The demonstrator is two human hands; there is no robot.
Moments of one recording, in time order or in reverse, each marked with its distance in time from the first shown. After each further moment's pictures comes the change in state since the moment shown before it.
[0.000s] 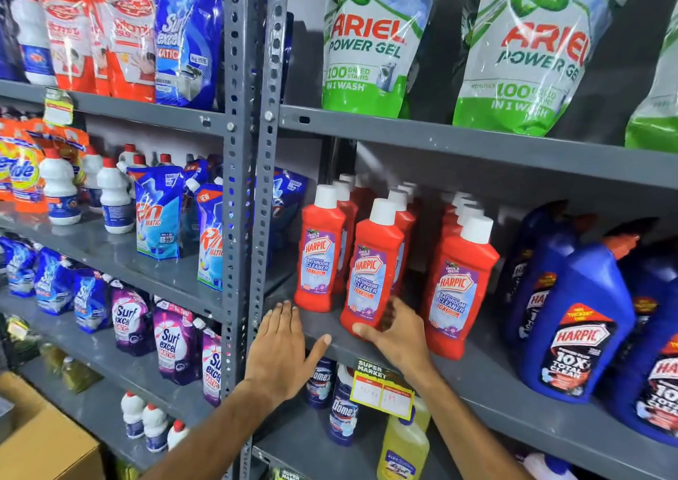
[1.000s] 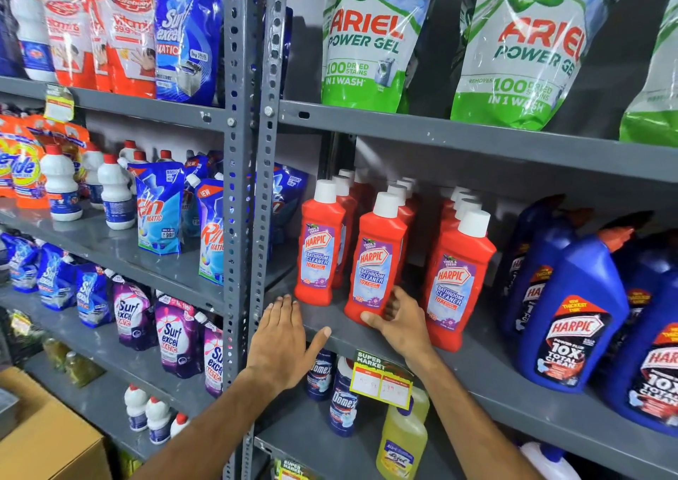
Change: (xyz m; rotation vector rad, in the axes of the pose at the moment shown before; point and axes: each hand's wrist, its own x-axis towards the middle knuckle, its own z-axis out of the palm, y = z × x) left_hand -0.001 0.000 -0.004 -0.052 -0.049 -0.010; right_hand 0.006 0.003 -0.005 0.116 -0.057 0.098
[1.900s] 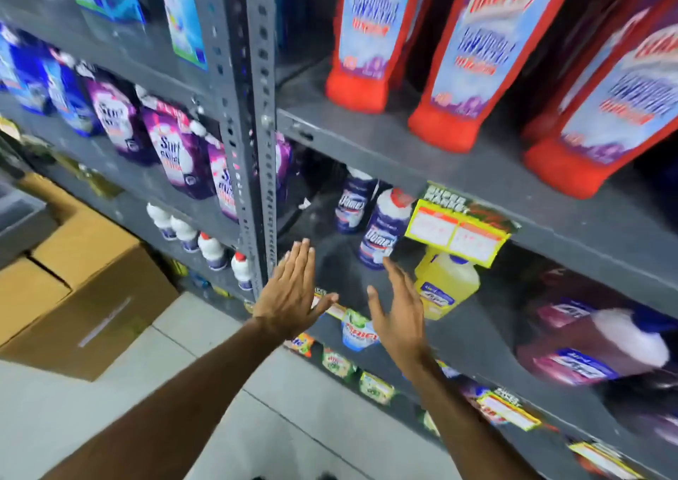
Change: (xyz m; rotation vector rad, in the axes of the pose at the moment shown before) left_hand -0.100 -0.027 0.242 -0.061 -0.233 0.173; right_hand -0.143 0.223 0.119 -0.340 -0.044 -0.122
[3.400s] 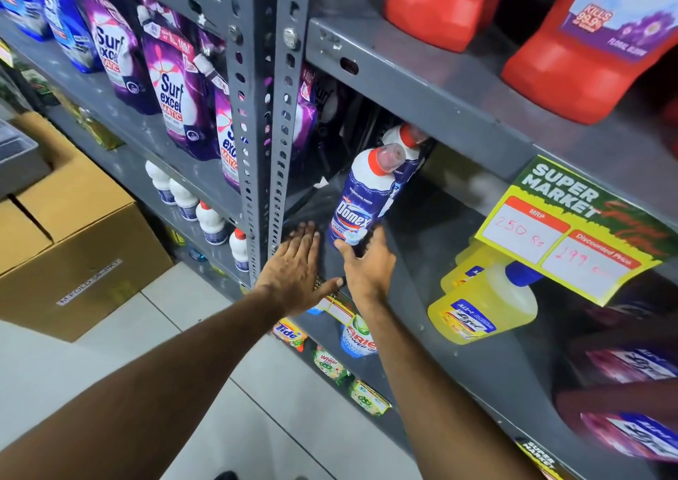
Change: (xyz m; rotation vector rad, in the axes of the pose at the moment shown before) left_hand 0.055 -0.029 0.069 0.089 -0.142 -0.145; right_hand 0.086 0.026 0.130 0.239 0.041 0.257
